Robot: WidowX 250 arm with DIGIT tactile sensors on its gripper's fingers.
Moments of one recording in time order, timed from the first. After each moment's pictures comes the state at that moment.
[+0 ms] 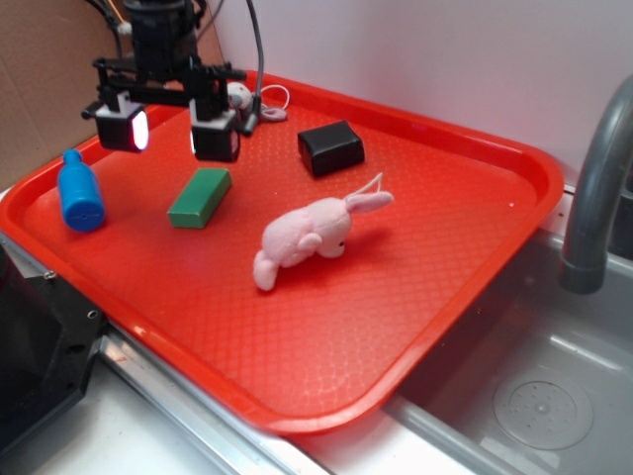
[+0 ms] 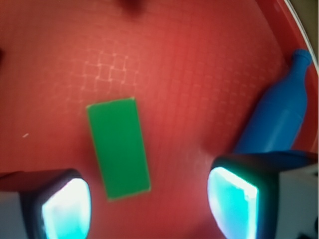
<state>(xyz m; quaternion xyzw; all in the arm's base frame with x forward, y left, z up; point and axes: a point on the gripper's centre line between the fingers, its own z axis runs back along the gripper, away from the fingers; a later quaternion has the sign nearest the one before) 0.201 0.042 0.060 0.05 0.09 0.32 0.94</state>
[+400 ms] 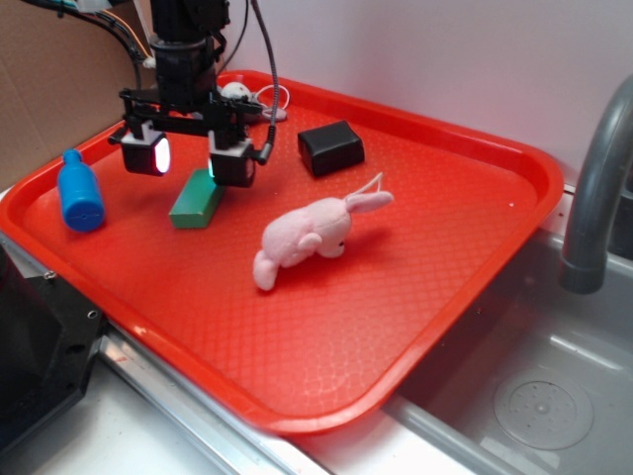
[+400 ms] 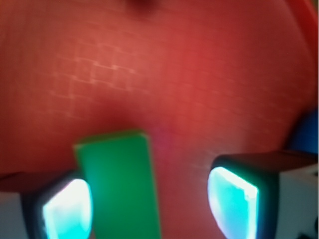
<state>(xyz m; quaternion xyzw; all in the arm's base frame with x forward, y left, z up) 0.215 0.049 0.029 0.05 0.08 0.30 0.95</state>
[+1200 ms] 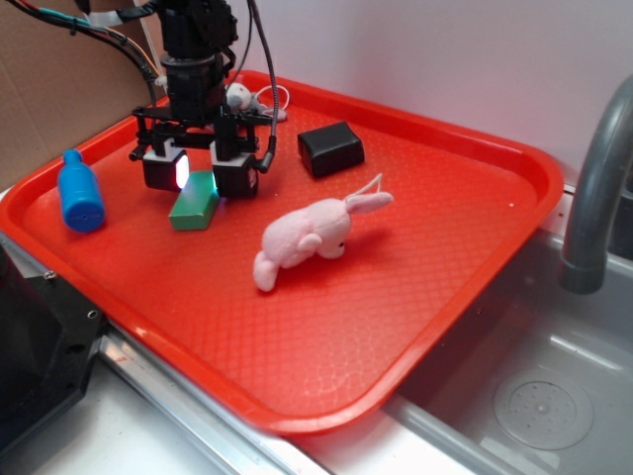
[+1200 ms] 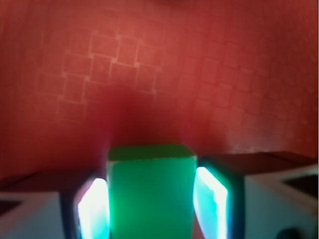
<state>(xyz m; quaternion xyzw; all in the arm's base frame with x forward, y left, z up) 0.209 0.048 0.019 0.03 0.10 0.31 0.94</state>
